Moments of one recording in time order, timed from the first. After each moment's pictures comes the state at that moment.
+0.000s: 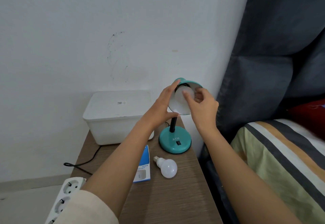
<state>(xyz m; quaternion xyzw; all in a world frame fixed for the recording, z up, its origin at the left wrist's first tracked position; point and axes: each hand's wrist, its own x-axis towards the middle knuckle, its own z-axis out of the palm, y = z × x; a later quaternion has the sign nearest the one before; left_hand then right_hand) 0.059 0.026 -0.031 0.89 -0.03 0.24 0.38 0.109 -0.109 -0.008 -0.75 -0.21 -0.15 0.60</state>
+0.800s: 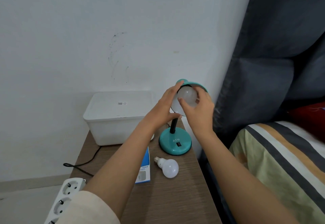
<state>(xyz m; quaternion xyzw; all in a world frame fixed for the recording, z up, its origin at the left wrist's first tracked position) 0.064 0.025 -0.032 0.89 -0.05 0.25 0.38 0.109 -0.100 -0.018 -0.76 -0.27 -0.21 0.55</state>
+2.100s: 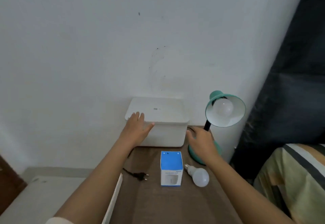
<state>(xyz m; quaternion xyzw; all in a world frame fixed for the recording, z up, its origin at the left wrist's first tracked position) -0.078 0.129 -0.056 0.92 0.32 0.13 0.20 0.045 -0.059 -0.056 -0.88 -0.31 0.05 0.37</state>
